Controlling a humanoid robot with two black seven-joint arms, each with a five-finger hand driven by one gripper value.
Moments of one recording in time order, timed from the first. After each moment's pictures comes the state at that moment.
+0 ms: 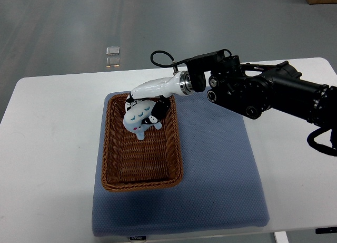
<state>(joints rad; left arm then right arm) -0.05 0.00 -0.12 -0.07 0.07 -0.04 -0.05 1.29 -0.02 0.04 0.72 -1.37 0.32 0.41</state>
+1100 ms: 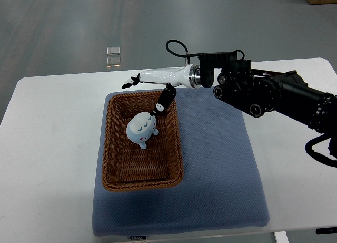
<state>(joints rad) -0.05 0.00 -0.11 -0.08 0.07 -0.04 -0.05 1.18 -0.05 0.26 0.63 -1.34 0.26 0.37</state>
